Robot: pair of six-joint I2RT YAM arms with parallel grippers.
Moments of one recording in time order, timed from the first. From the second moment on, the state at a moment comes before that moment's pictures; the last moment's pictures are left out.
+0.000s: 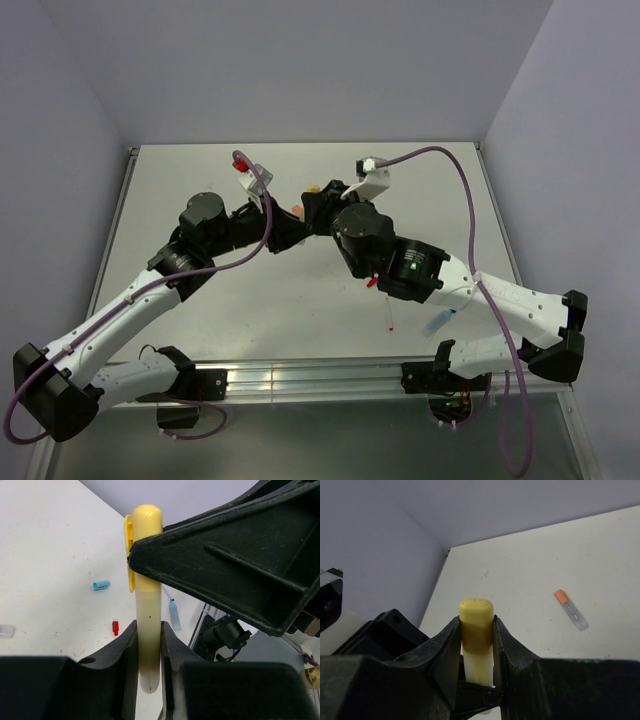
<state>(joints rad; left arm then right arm) -0.66 1.07 0.95 0.08 0.47 -0.47 1.14 1.25 1.28 -0.22 0.78 0.66</state>
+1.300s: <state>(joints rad) -0.34 1.88 1.29 -0.29 0.17 -0.66 0.71 1.08 1.17 -0.58 0.39 0.59</state>
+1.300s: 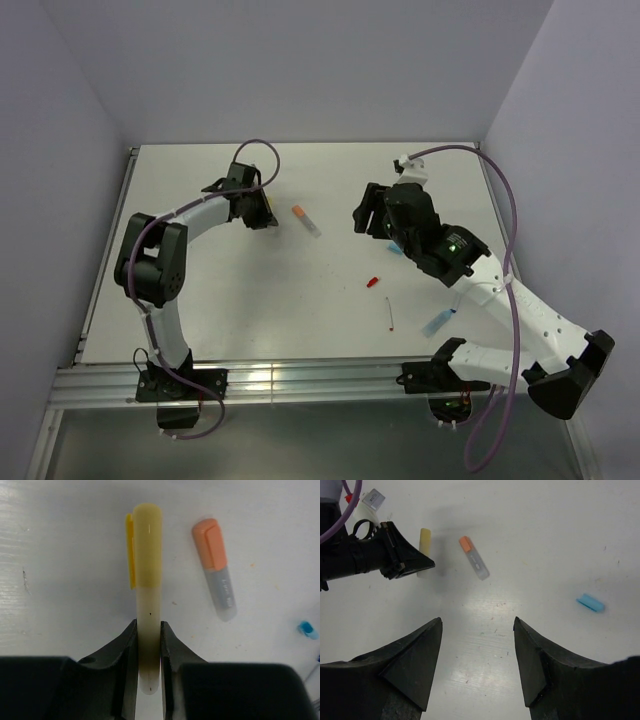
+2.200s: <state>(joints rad) -0.34 1.97 1.34 -0.41 0.06 -0.58 0.65 1.05 1.07 -0.58 0.35 0.58</state>
